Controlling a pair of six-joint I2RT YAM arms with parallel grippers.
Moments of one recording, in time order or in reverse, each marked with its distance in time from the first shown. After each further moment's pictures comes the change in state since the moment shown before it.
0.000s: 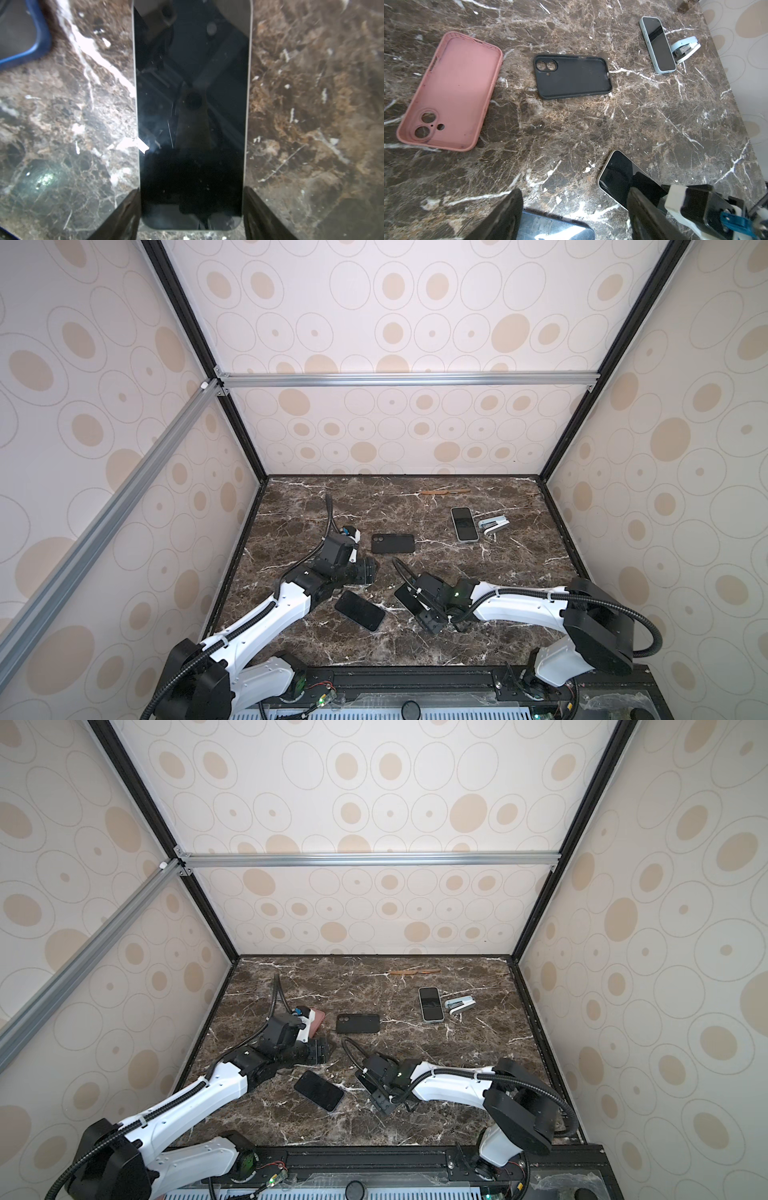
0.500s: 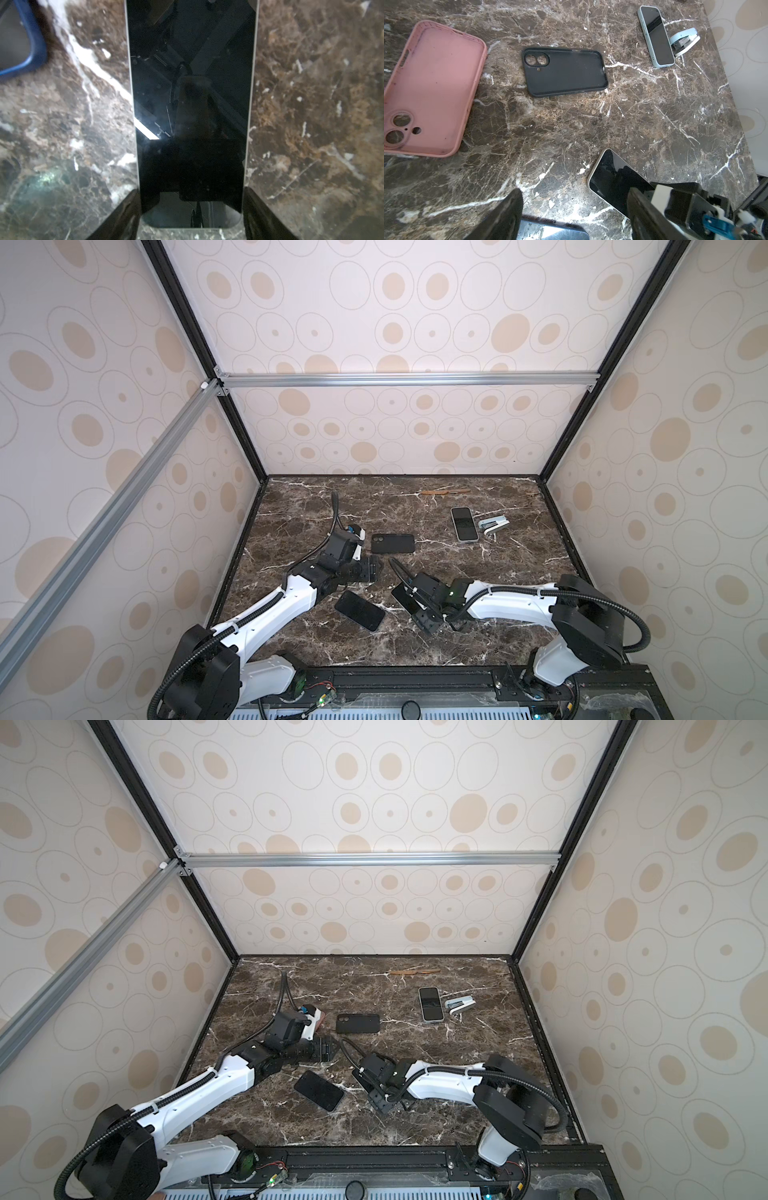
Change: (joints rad) left arm 0.000 0.051 0.029 -0.002 0.037 0.000; right arm 0.000 0.095 0.061 0.002 -0.010 0.001
